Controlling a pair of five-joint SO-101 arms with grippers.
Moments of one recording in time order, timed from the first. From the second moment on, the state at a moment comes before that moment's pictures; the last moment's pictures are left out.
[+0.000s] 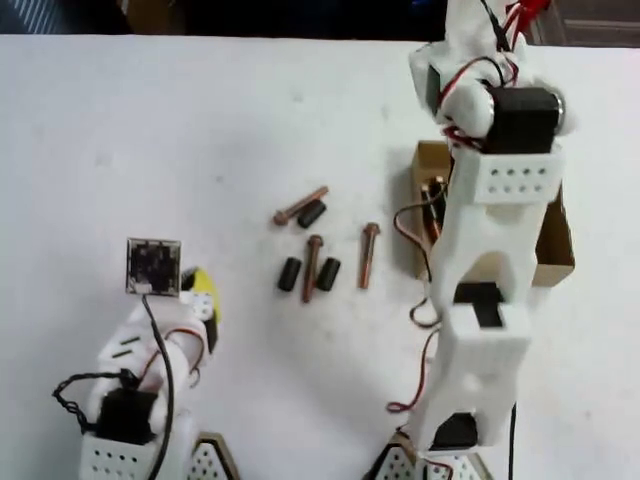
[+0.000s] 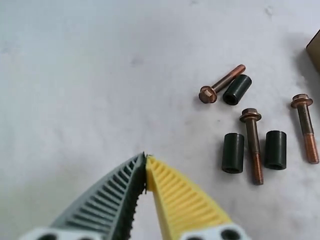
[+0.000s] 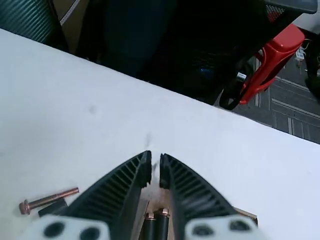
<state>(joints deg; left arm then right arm) 2.1 -103.6 89.7 60.5 7.3 -6.4 20.6 -75.8 97.2 19.1</state>
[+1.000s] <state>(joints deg) 2.1 -103.6 92.2 57.8 7.3 -21.5 -27.2 18.8 81.3 19.1</state>
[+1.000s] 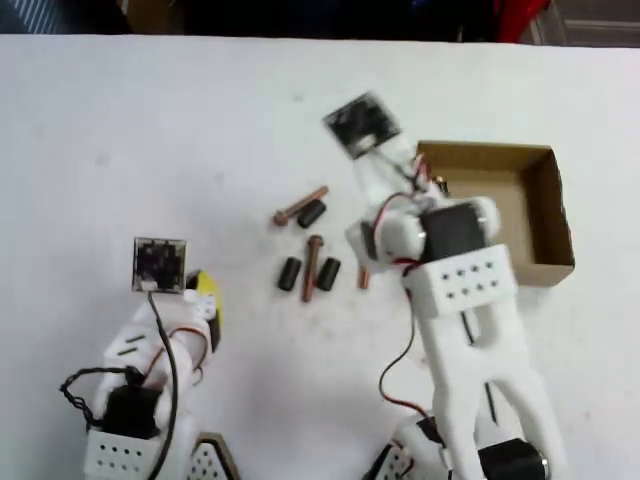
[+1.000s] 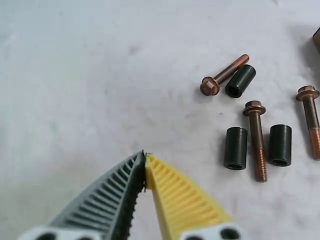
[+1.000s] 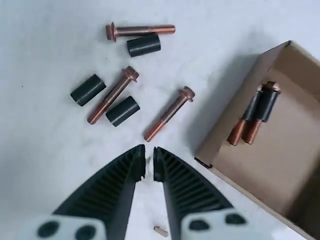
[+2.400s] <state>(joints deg) -0.8 -103.6 92.2 57.7 7.3 -29.9 0.6 32.2 53.1 -28.5</state>
